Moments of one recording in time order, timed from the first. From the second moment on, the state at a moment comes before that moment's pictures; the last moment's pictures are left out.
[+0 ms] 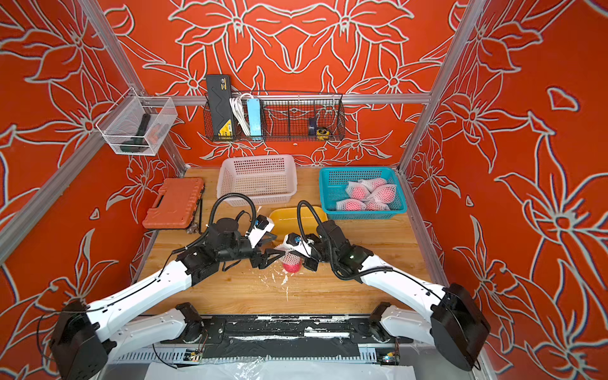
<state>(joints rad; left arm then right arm) -0.64 1.00 0.69 -0.09 0.44 -0.04 0.78 1.11 0.65 -0.09 -0.39 -0.44</state>
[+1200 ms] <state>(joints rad) -0.57 0.92 0.65 -0.36 0.22 -0.12 0.73 1.70 1.21 -0.44 0.22 -0.59</state>
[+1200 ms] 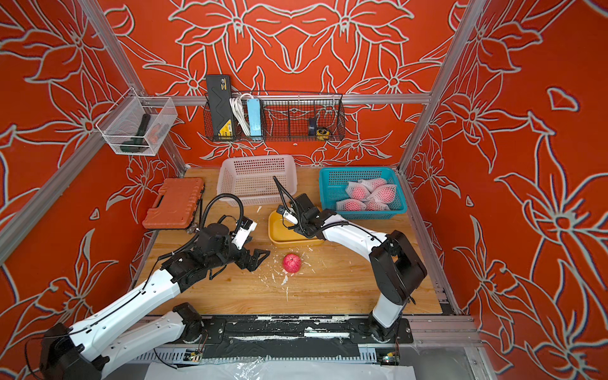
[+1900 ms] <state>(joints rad) -0.68 1.13 0.65 -0.35 0.32 -0.08 0.67 1.38 1.26 -0.65 0.12 -0.46</state>
